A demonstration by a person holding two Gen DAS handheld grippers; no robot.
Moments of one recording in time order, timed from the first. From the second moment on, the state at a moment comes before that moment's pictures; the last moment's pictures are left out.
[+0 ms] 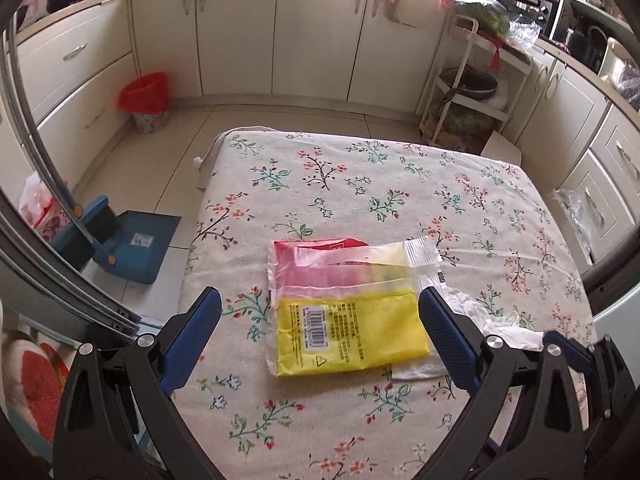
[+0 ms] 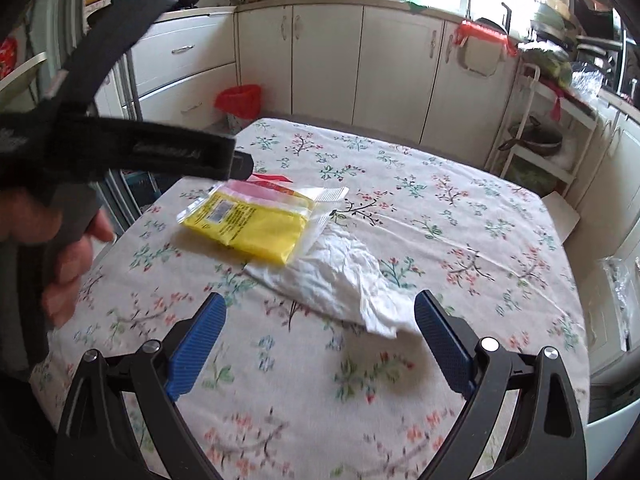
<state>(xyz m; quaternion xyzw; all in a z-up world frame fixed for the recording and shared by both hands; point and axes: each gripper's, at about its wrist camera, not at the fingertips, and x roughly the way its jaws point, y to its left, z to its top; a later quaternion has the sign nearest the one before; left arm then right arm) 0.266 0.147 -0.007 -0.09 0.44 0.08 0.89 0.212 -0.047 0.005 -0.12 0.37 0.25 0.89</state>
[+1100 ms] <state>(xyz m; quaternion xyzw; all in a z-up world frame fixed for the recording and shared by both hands) 0.270 0.051 -0.050 -0.03 0.53 -0.07 0.84 0.203 -0.177 -0.015 -0.07 0.47 0.20 0.86</state>
